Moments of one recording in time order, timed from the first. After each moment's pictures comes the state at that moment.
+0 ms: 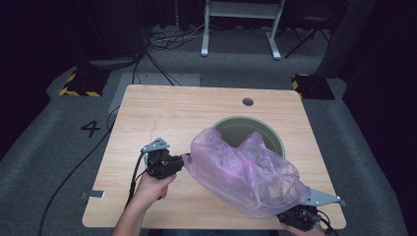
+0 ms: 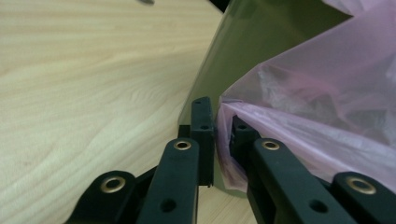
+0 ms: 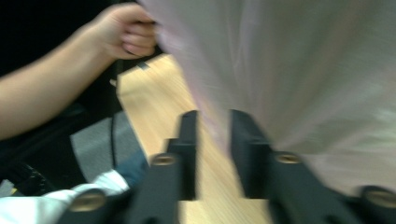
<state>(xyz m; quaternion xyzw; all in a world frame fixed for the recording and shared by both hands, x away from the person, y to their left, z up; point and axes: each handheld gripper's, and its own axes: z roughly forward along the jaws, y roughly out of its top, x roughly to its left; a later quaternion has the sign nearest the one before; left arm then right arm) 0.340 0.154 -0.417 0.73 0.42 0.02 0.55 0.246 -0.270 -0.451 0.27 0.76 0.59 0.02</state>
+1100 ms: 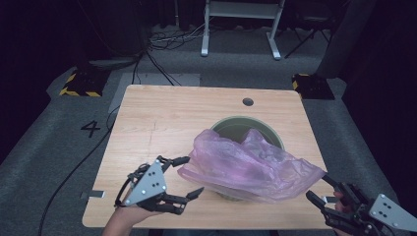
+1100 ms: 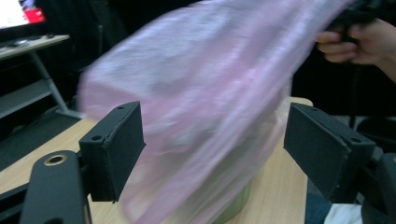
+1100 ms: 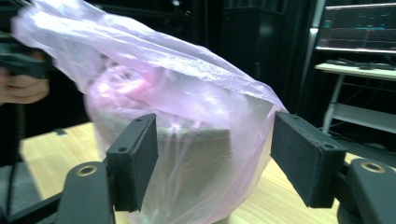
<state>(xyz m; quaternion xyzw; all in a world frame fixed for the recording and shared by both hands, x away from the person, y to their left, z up) 0.244 0.136 -0.340 0.78 0.13 0.19 0.59 0.209 -0.335 -0.360 0.27 0.68 0.63 0.28</state>
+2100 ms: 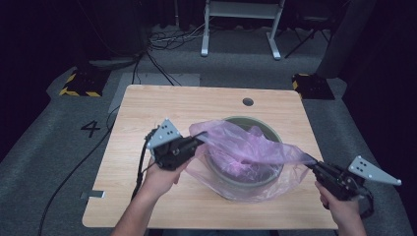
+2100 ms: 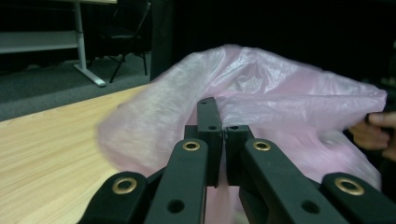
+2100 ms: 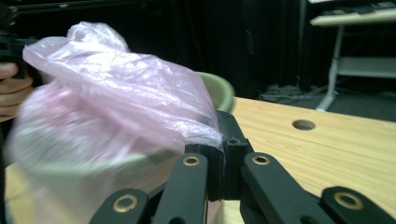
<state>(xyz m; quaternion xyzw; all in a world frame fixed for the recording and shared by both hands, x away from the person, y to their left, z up) 0.333 0.118 -0.322 0.71 0.34 0.14 0.61 0.283 -0.328 -0.361 0.35 0.67 0.61 0.22</state>
